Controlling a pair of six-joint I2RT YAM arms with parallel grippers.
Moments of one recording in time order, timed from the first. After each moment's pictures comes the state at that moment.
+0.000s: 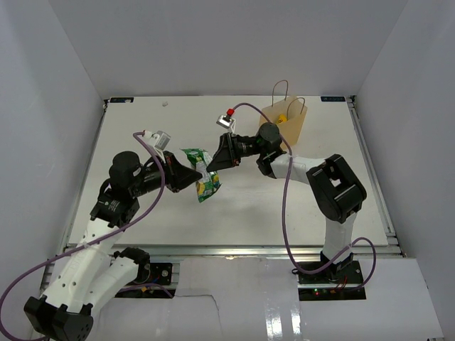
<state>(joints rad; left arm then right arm) -0.36 0.78 0.82 -0.23 0.62 -0.49 0.64 1.91 1.16 1.08 -1.24 1.25</state>
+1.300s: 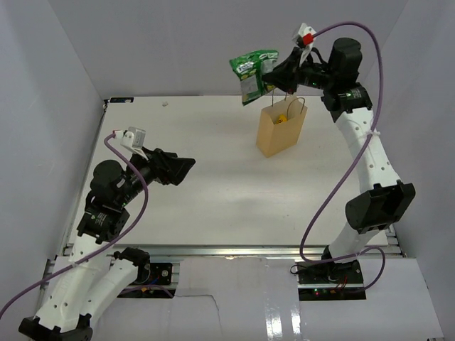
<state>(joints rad) -0.36 0.66 0.88 -0.22 0.33 -0.49 0.25 1.70 1.90 -0.22 -1.00 -0.09</state>
